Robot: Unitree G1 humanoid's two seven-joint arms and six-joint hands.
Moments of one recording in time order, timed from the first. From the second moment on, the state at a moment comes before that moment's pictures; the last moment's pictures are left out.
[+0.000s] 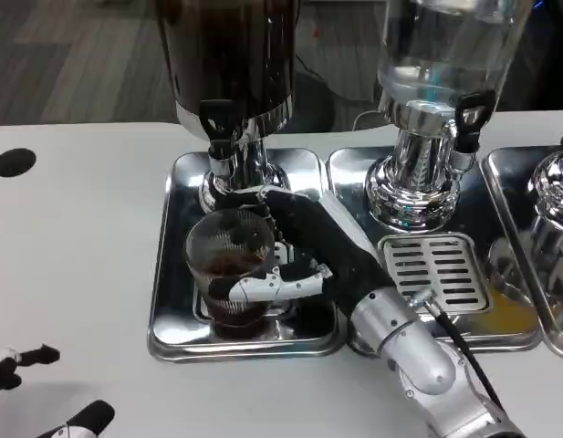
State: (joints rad) left arm 0.76 0.38 0.27 -0.28 0.64 -0.34 0.21; right arm -0.48 0.02 0.21 0.90 -0.21 -0.58 0.07
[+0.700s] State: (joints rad) left arm 0.71 0.38 0.24 -0.24 0.64 -0.33 0.21; right arm -0.42 -0.01 0.17 0.77 -0.19 -0.58 0.13
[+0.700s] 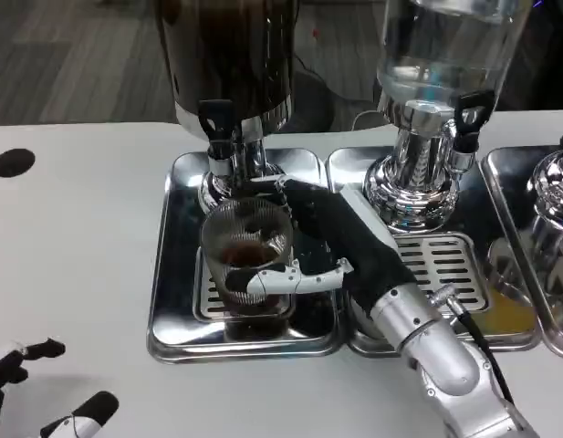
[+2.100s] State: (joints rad) left arm 0.61 0.38 0.17 -0.20 0.64 -0.28 0.18; right arm -0.09 -0.21 0.08 0.29 -0.07 -0.46 0.29
